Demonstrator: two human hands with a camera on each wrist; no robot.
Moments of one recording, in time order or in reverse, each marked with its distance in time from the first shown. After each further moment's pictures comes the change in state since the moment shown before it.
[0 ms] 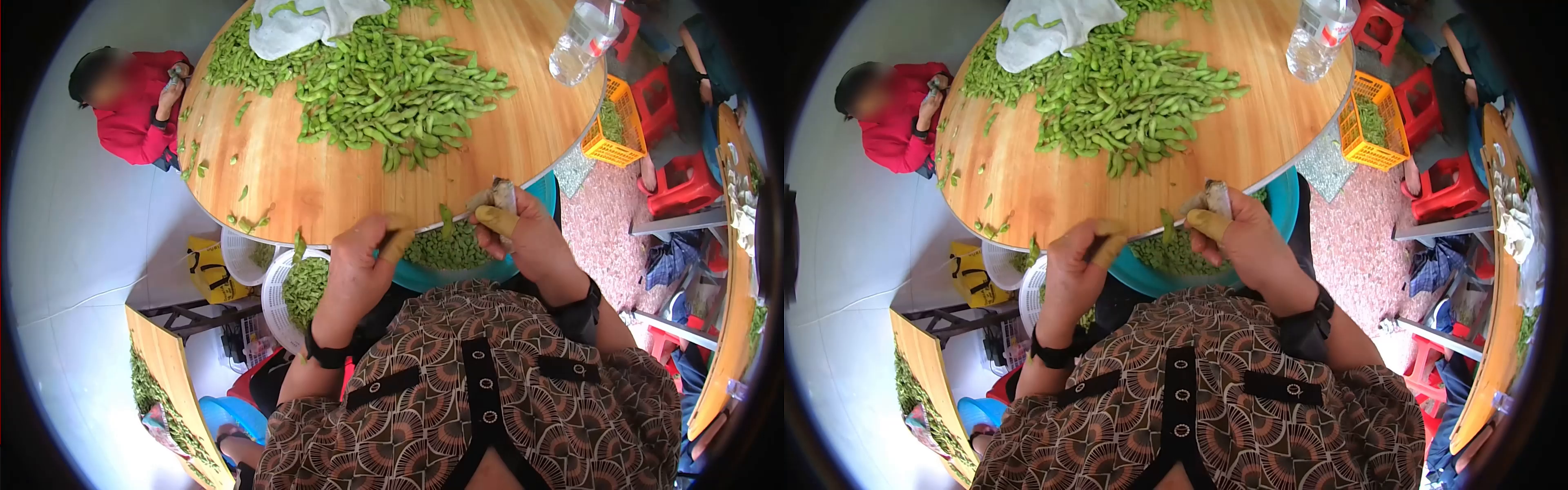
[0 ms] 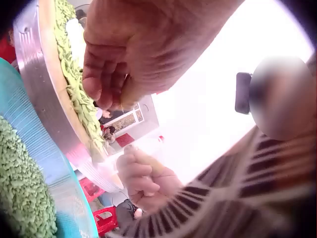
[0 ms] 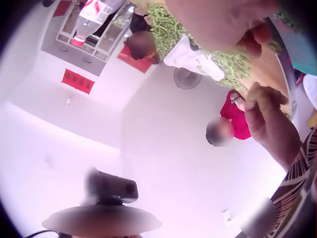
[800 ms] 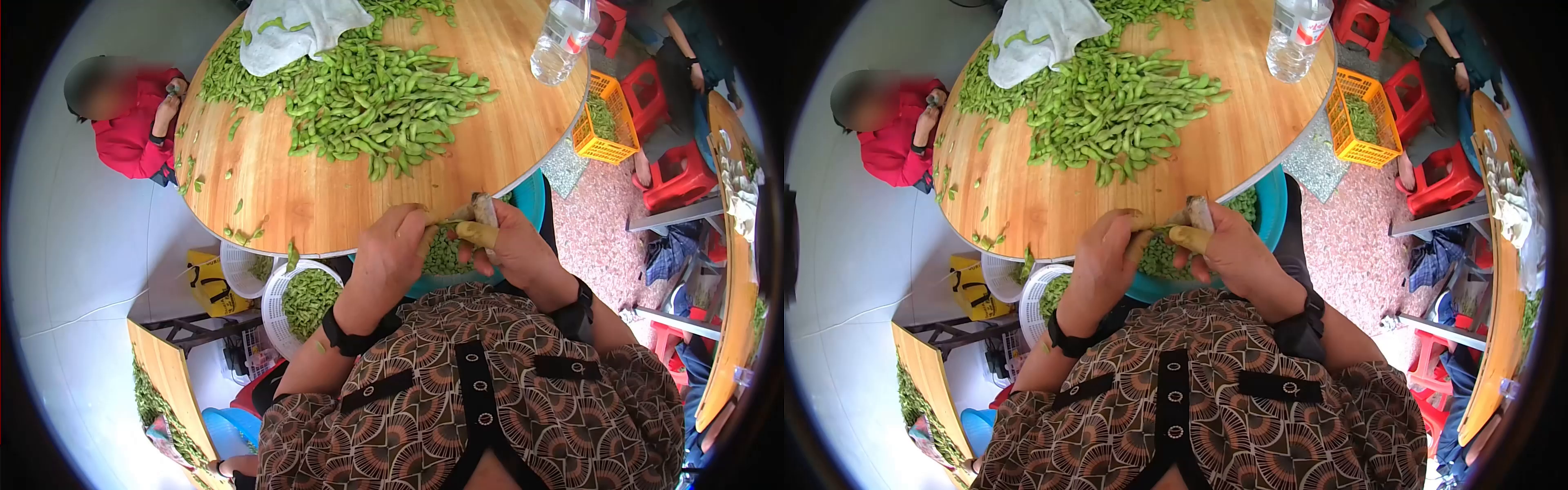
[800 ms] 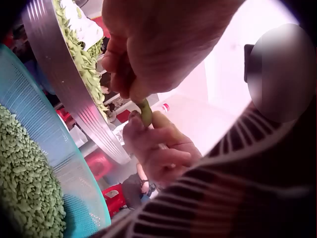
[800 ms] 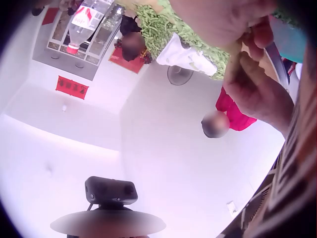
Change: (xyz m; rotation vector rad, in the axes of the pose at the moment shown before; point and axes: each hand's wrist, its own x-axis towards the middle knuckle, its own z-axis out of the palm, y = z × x) left_hand 0.022 0.003 0.038 0.238 -0.050 0.360; right_hand -0.007 0.000 -0.001 -0.013 -0.070 0.122
